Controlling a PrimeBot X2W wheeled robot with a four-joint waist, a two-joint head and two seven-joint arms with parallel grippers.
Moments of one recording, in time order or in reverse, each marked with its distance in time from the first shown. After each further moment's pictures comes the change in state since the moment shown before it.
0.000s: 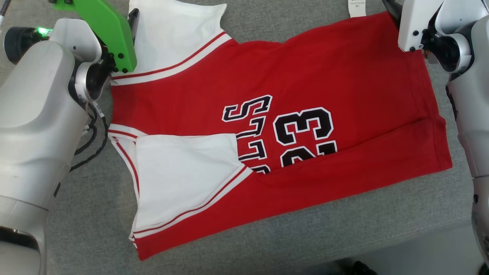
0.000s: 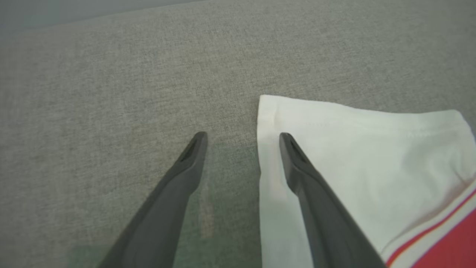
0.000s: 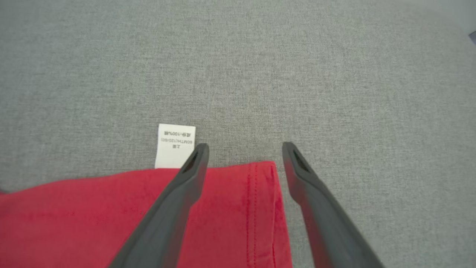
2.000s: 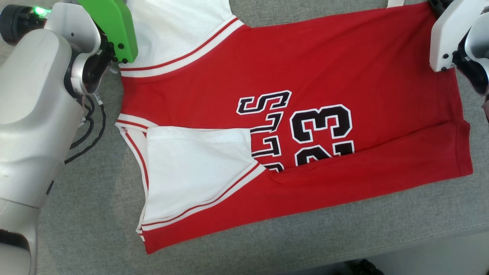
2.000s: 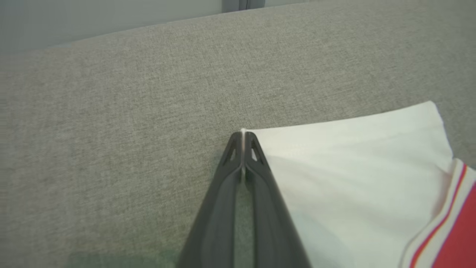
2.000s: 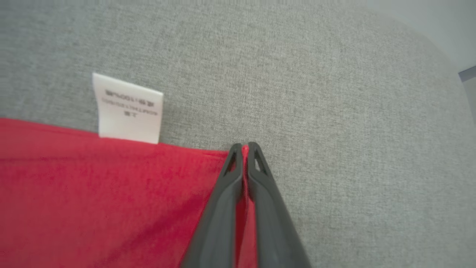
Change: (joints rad) left arm -0.023 0.027 -0.018 -0.086 0.001 -0.004 -0.032; right arm 0.060 -0.224 0.215 -0.015 0.091 0.001 -0.232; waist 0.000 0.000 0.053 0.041
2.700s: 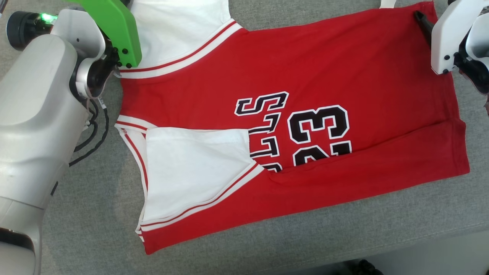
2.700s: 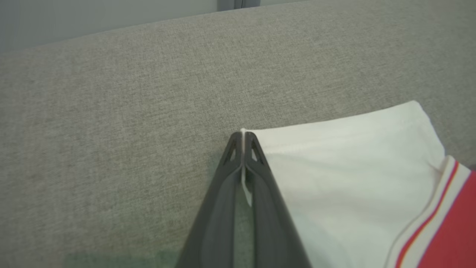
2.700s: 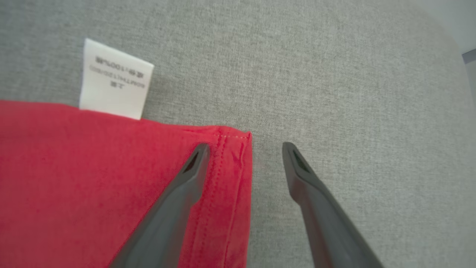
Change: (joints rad) left arm 0.007 -0.013 -0.013 0.030 -0.012 -0.022 -0.024; right arm 0.001 -0.013 0.010 -0.019 0.030 0.000 0.110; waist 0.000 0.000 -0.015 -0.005
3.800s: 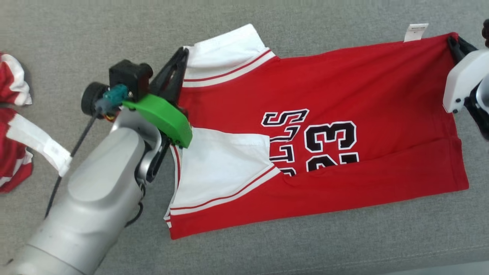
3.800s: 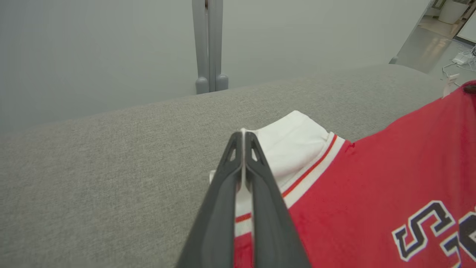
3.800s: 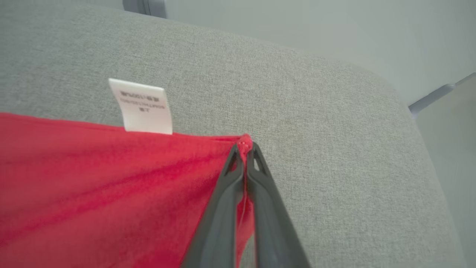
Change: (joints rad) left arm 0.299 -0.067 -0.060 -0.095 0.111 -0.035 -0.565; right arm 0.175 -0.011 -0.097 0.087 -0.054 0.000 -0.344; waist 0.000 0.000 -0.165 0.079
